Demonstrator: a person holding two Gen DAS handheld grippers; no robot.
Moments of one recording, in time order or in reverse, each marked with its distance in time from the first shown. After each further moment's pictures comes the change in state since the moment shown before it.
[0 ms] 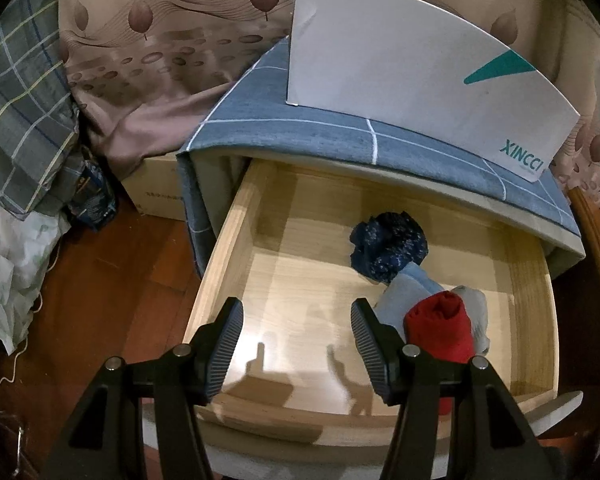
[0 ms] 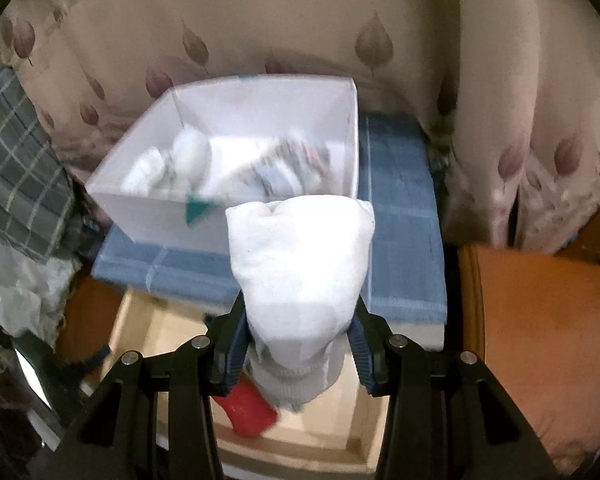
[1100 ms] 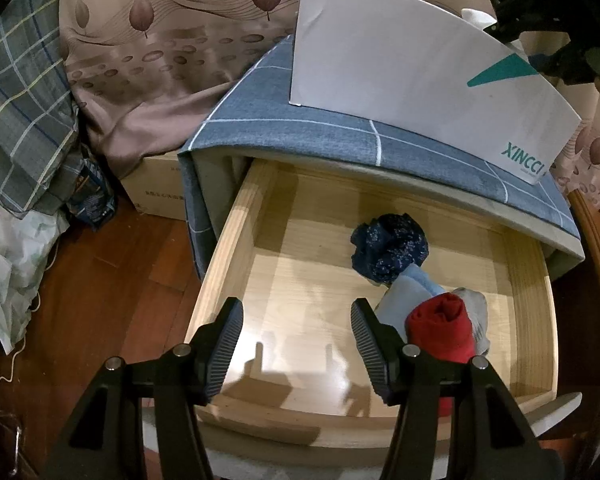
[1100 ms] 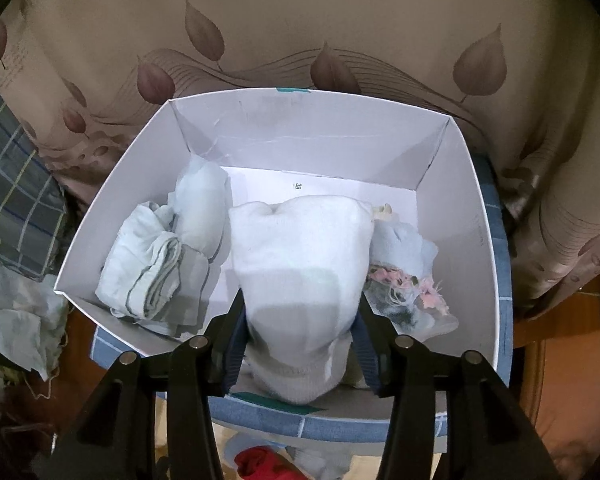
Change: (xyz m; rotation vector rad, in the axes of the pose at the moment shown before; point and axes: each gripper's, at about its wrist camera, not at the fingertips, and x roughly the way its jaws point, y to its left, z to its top) left arm -0.001 0.005 -0.001 -0.008 -0.003 -0.013; right arm 0.102 0.055 0.093 -0.035 0.070 0.012
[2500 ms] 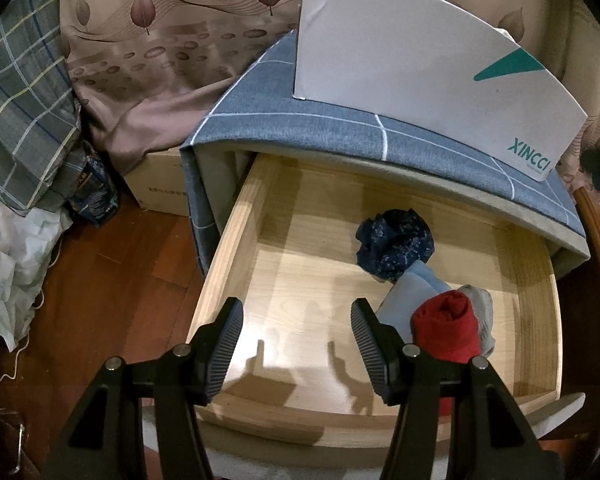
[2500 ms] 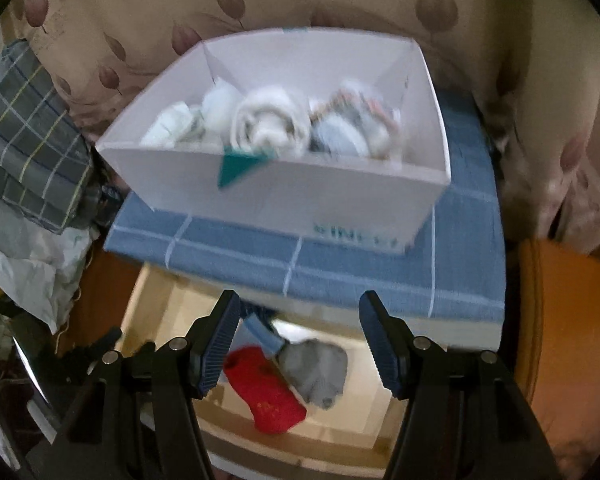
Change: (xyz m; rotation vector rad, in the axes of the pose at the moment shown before) left arm 0.002 0.002 -0.001 -0.002 0.016 0.016; right arm -0.041 -0.026 -0.118 -0.018 0.060 0.079
